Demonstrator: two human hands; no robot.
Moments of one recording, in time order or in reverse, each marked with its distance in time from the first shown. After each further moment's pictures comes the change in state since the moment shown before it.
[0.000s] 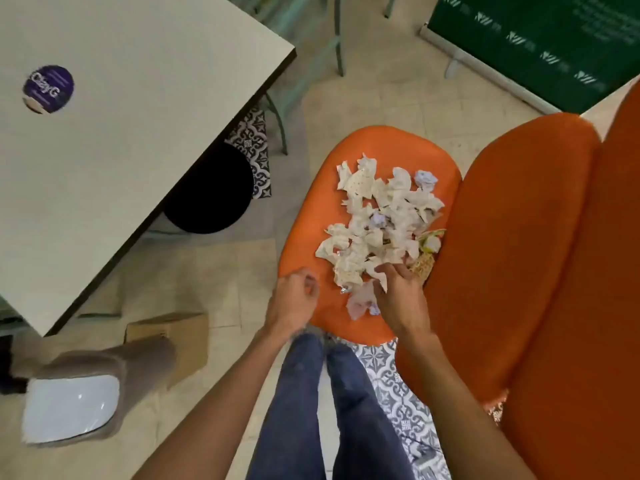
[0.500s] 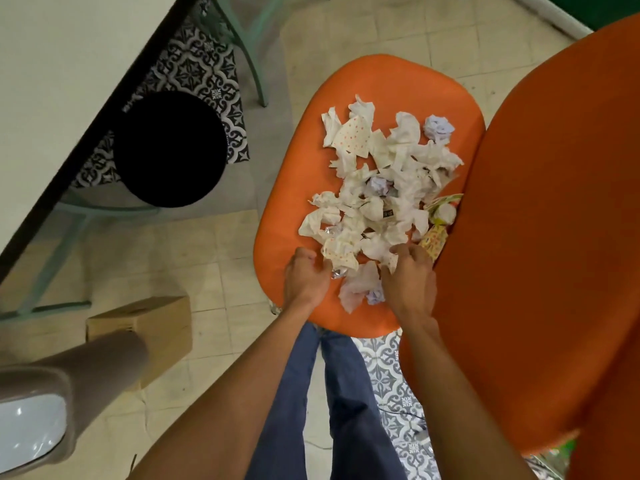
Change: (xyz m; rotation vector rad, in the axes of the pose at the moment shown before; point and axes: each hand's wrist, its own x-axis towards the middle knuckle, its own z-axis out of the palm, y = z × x) left_hand 0.085 -0.027 0.125 -0.190 -0.033 -0.313; right_hand 0.049 0.074 0.101 -0.086 -0.021 0.329
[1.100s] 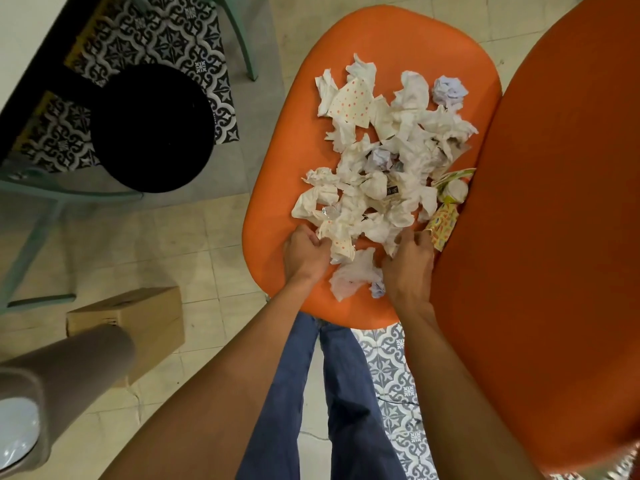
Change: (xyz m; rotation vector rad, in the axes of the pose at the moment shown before) left_hand 0.037 -0.013 0.032 -0.085 0.012 -0.030; right_hand 0.019 0.017 0.059 0.096 0.042 0.067
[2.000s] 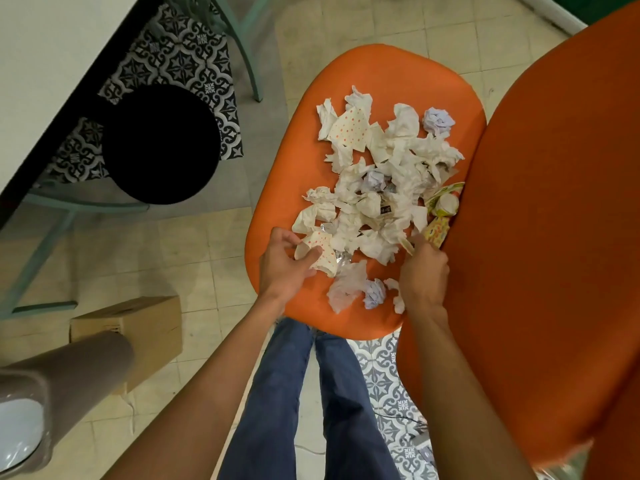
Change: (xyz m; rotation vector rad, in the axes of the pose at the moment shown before) left_hand -0.029 0.012 -0.054 -0.380 -0.030 0.061; right_hand 0.006 -0.010 -0.063 -0.026 0.061 0.048
